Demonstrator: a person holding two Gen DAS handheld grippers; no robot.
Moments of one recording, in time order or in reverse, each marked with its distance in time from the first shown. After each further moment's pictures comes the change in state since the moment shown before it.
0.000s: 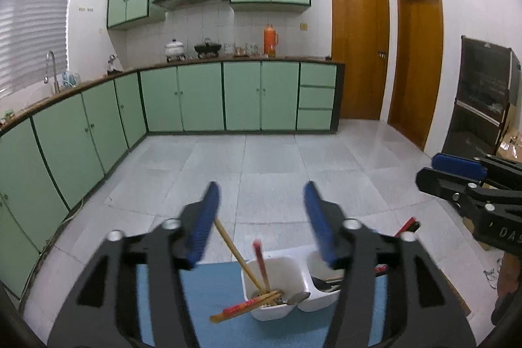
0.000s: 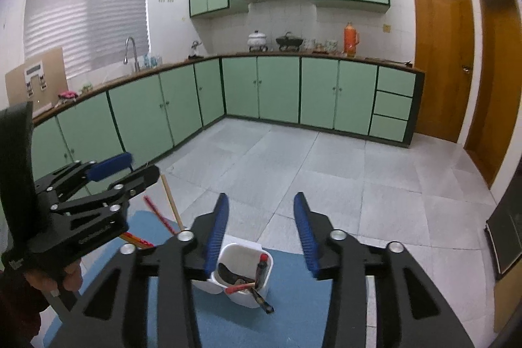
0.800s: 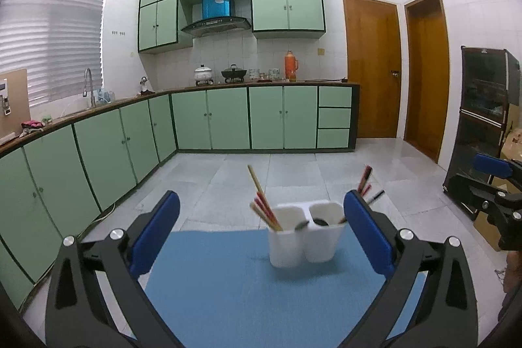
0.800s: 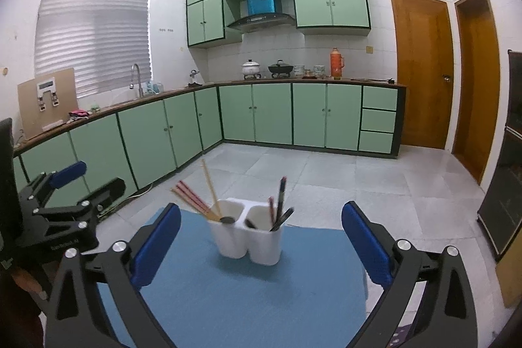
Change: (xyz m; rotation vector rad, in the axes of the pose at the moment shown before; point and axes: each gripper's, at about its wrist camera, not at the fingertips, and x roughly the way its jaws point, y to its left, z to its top) left arm -0.167 -0.020 -0.068 0.002 -0.102 0.112; right arm -0.135 0.041 -0.081 0.035 -0.129 -0.024
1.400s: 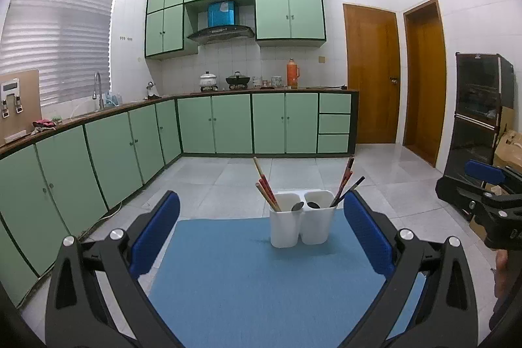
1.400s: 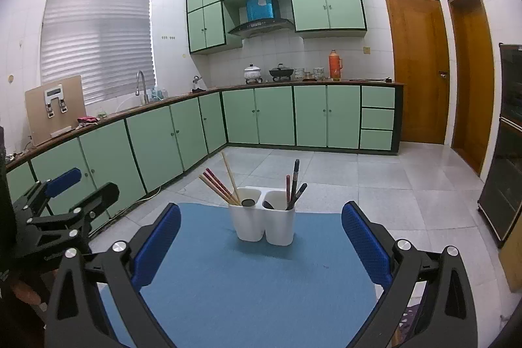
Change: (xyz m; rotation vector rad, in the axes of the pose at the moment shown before) left arm -0.082 0.006 -0.015 -0.007 -0.038 0.010; right arm -0.064 0.026 -0.024 0.030 -0.023 0.001
